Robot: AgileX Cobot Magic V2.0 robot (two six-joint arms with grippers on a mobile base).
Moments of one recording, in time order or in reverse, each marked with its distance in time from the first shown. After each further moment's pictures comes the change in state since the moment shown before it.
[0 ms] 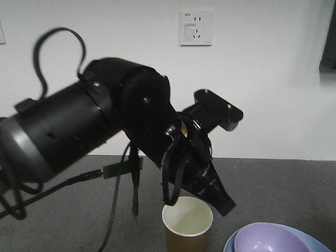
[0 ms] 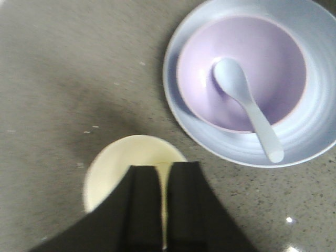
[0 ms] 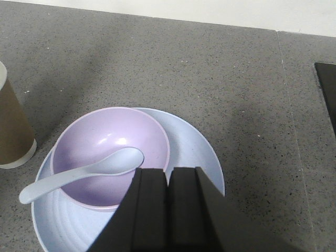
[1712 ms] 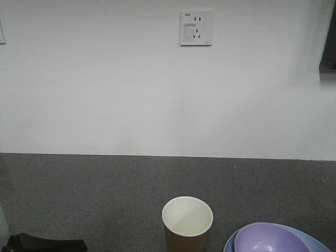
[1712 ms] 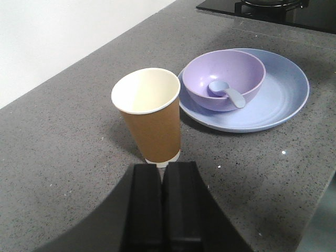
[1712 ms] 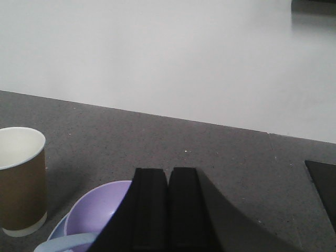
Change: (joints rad) left arm 0.002 -1.037 1.337 0.025 -0.817 -0.107; right arm 0.000 -0.291 0.220 0.180 -0.315 -0.201
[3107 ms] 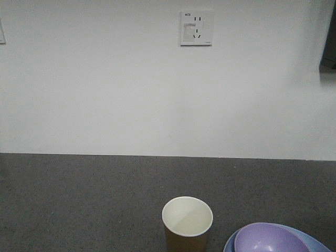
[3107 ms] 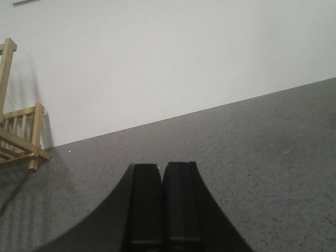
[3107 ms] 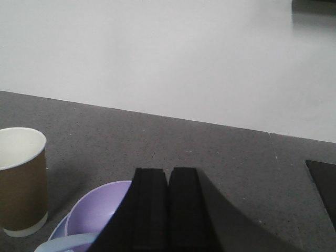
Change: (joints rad) left arm 0.716 -0.837 0.803 0.054 -0.418 0.015; right arm 0.000 0.000 0.000 0.004 0.000 0.000
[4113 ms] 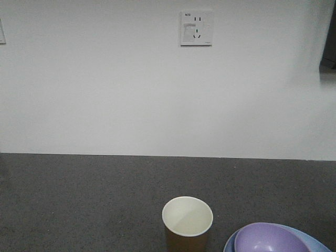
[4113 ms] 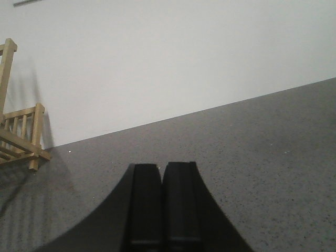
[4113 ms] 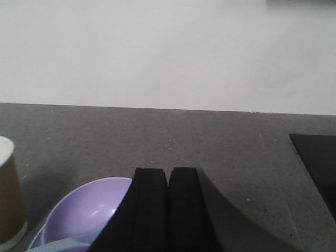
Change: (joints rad) left arm 0.000 0.000 0.000 0.001 -0.001 0.000; right arm 0.000 0.014 0.086 -0.261 -0.100 0.357
